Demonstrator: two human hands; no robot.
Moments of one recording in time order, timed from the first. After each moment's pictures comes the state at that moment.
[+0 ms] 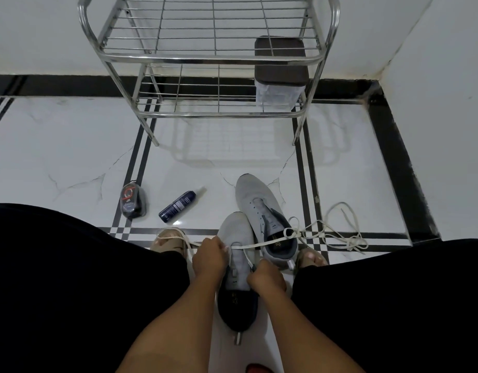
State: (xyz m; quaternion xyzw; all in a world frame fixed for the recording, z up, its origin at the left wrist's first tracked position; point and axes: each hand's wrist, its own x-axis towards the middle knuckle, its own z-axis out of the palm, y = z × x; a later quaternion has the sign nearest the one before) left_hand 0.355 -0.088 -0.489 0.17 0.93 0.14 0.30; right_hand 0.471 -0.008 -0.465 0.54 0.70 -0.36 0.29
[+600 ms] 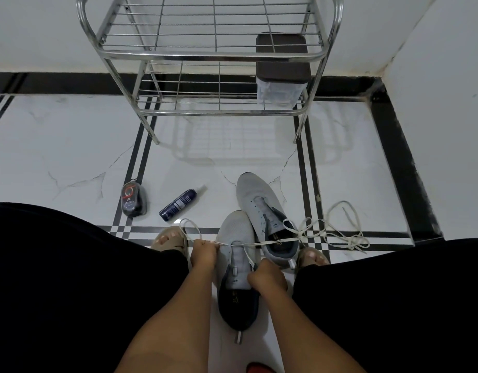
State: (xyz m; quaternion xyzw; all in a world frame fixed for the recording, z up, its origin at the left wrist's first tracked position) left_hand 0.334 -0.091 -0.543 -0.22 0.79 0.42 0.39; right_hand 0.472 -0.008 -0.466 0.55 0.69 -0.36 0.29
